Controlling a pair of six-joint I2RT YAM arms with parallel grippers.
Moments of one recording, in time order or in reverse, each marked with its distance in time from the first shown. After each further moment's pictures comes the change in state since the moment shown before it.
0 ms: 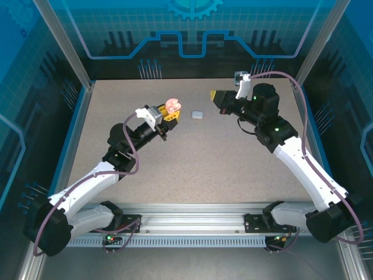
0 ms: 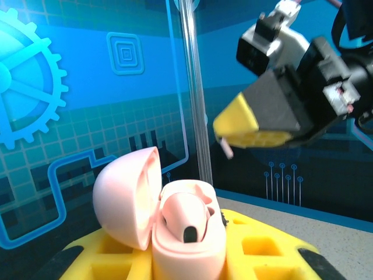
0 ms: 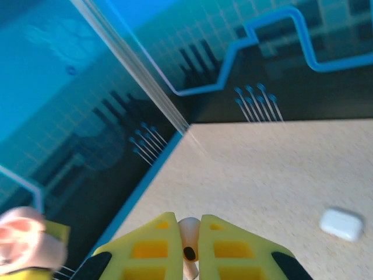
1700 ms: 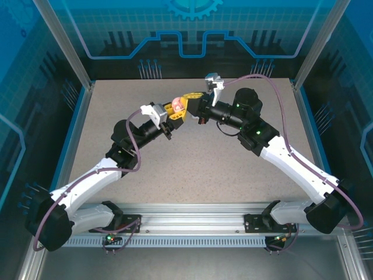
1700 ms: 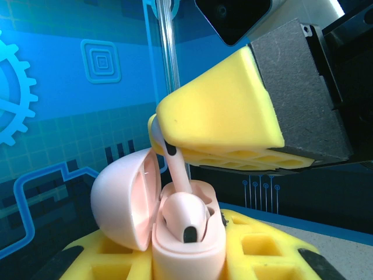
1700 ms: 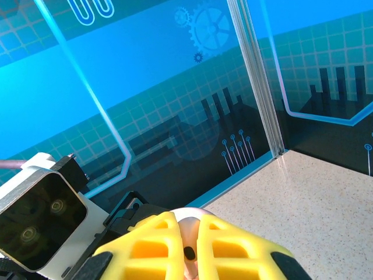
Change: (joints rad) left arm -0.045 0.047 0.068 -0.012 0.027 -0.025; right arm 0.216 0.082 0.006 0.252 -0.124 -0.138
